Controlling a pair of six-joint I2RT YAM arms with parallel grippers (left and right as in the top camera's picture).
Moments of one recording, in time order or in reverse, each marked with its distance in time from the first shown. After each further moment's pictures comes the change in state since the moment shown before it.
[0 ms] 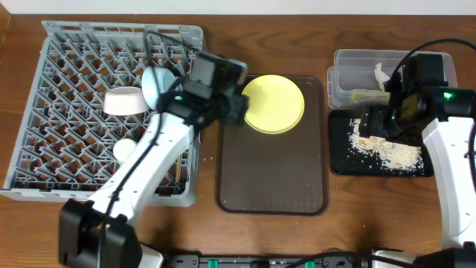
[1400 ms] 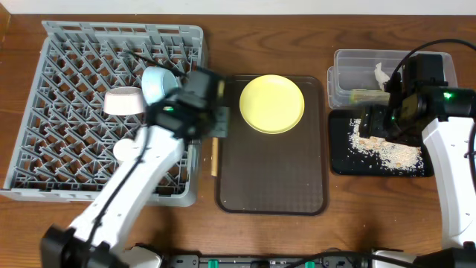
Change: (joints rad) left arm 0.019 -0.116 -0.058 -0.224 -0.142 -0.282; right arm 0.000 0.000 0.000 -0.006 0.000 0.000
